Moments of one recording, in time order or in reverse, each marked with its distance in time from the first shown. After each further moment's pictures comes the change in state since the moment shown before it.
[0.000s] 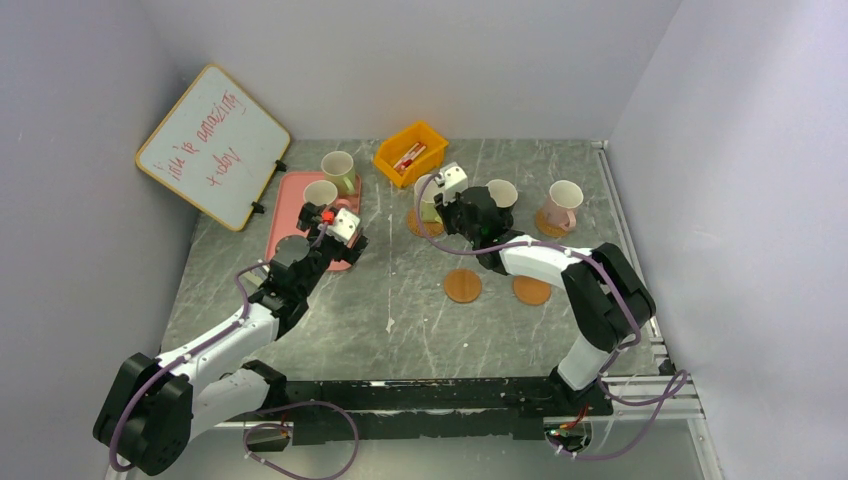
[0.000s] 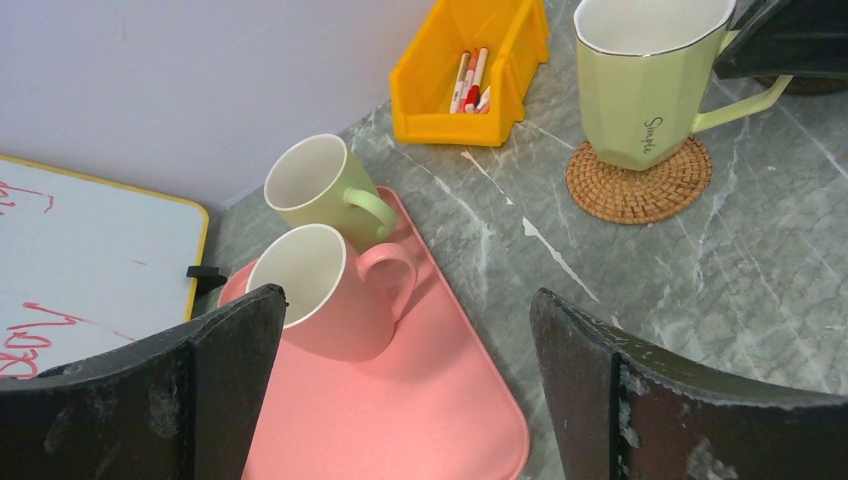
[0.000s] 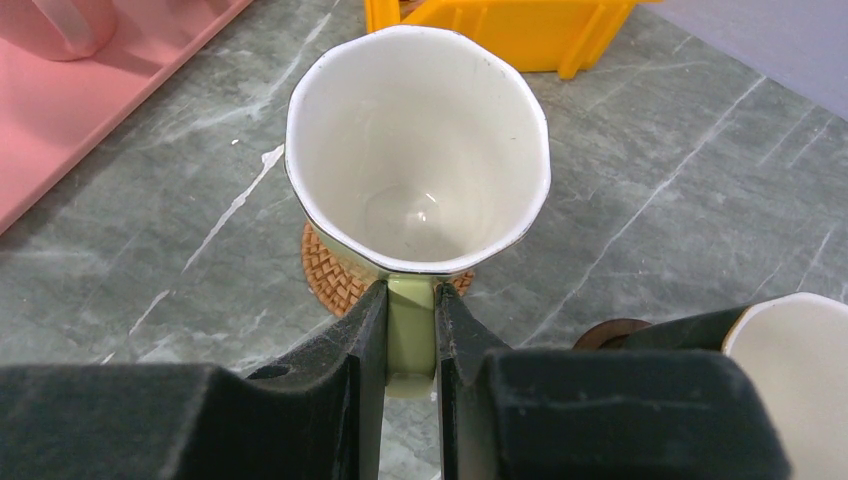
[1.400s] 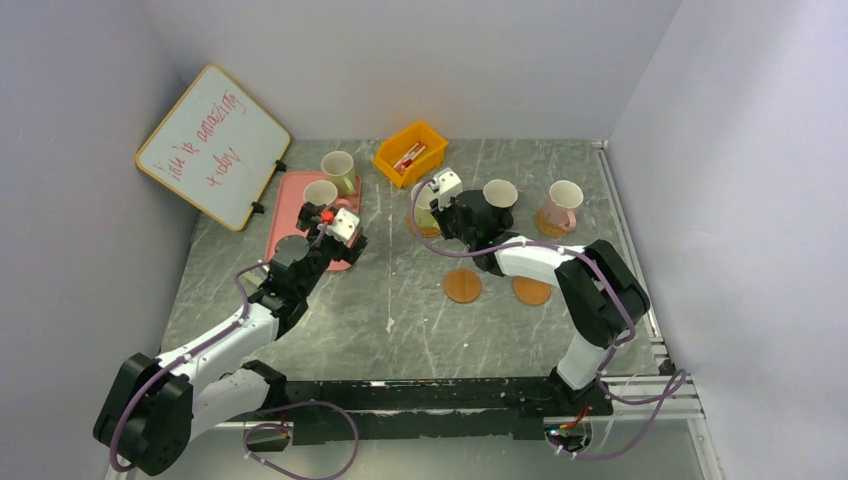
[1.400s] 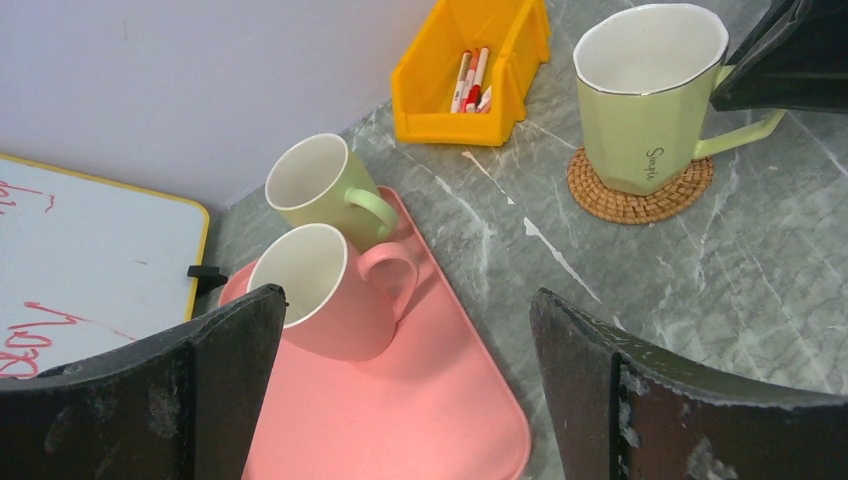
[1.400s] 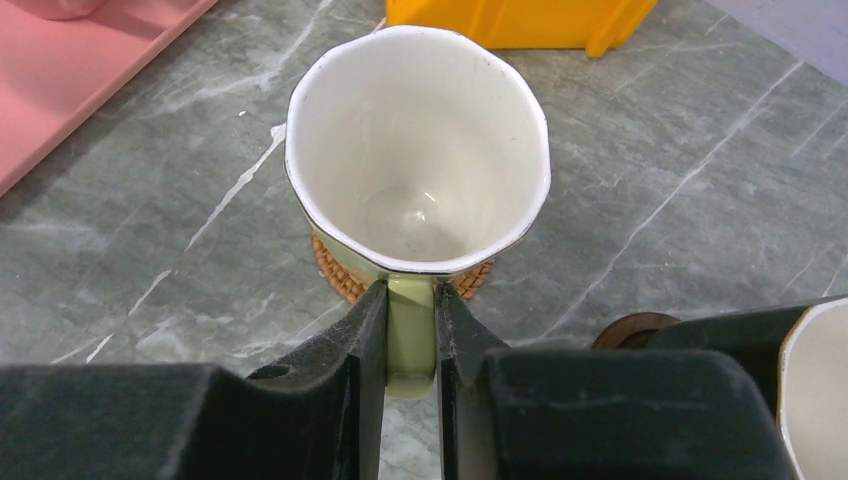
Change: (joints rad) left arm 0.005 0.000 0.000 0.000 0.004 0.000; right arm 0.018 0.031 0.000 -0.006 0.001 -0.010
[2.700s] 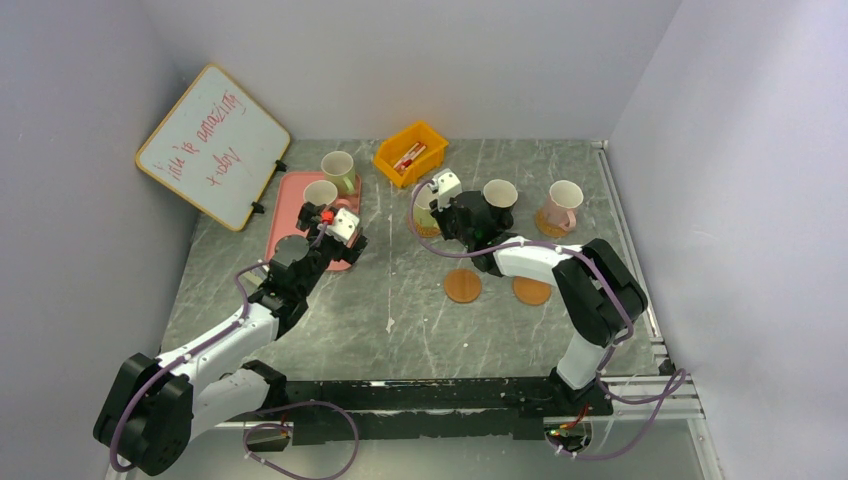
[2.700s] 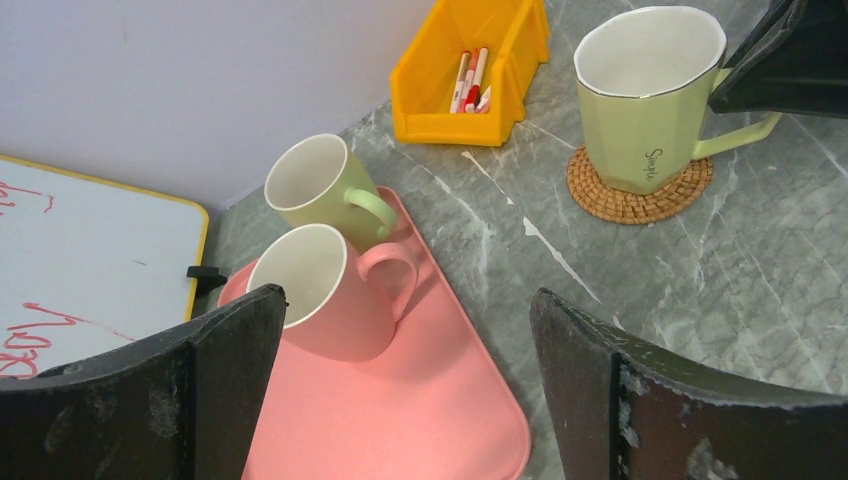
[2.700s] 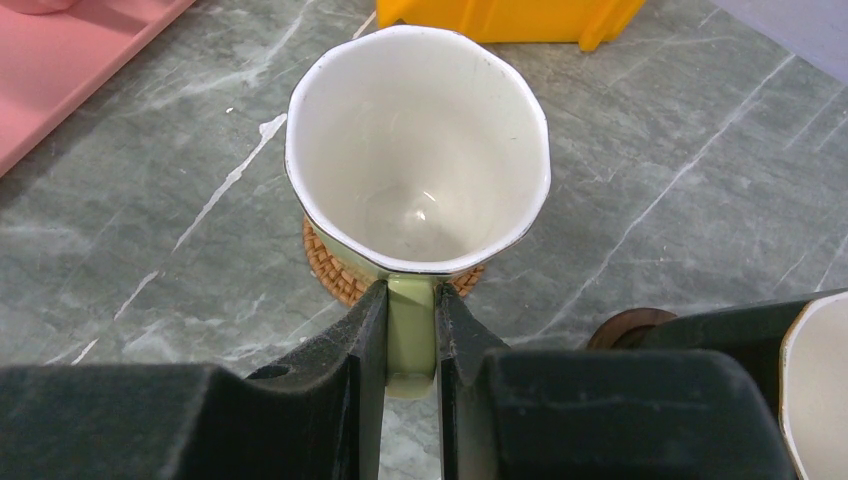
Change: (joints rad) left arm 0.001 0.000 0.000 0.000 0.003 0.000; right arm 0.007 0.014 0.000 0.007 0.025 -0.005
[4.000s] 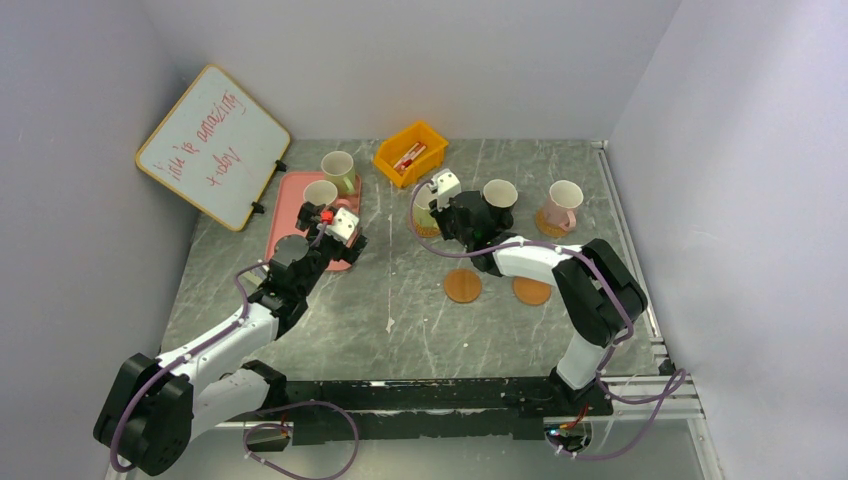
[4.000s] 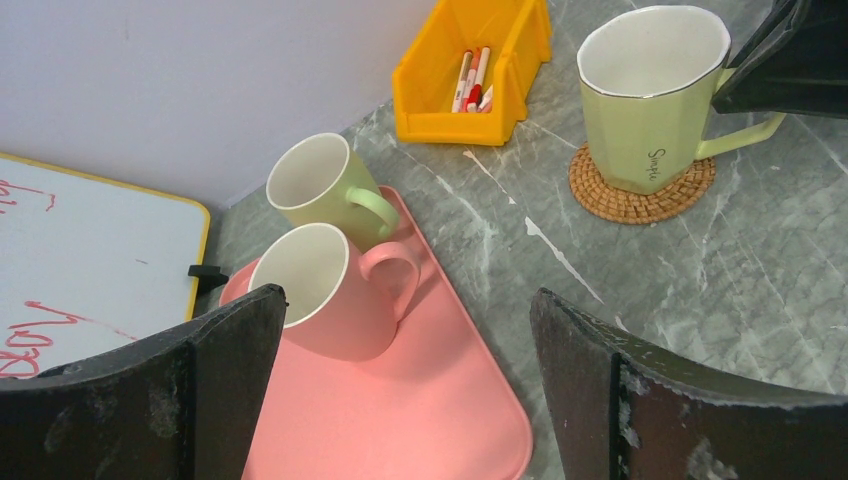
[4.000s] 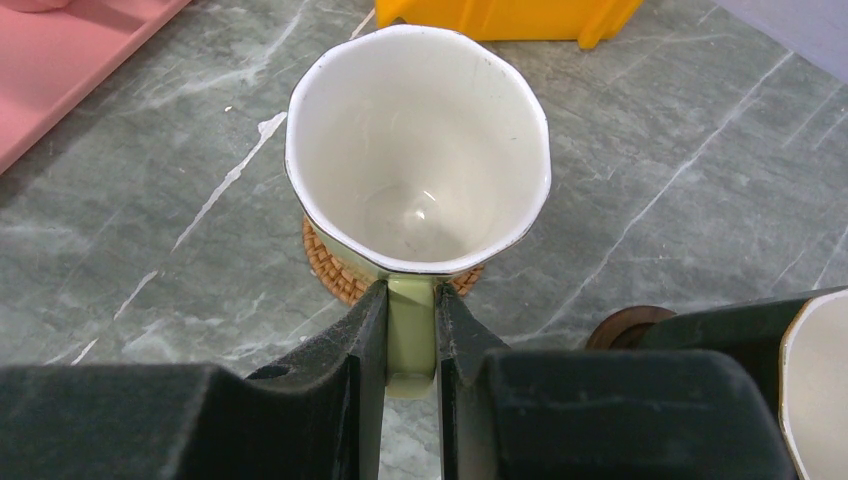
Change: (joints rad) left arm 0.003 0.000 0.000 0.000 0.001 0.000; right arm 0.004 0.000 0.005 -0.011 0.010 0.000
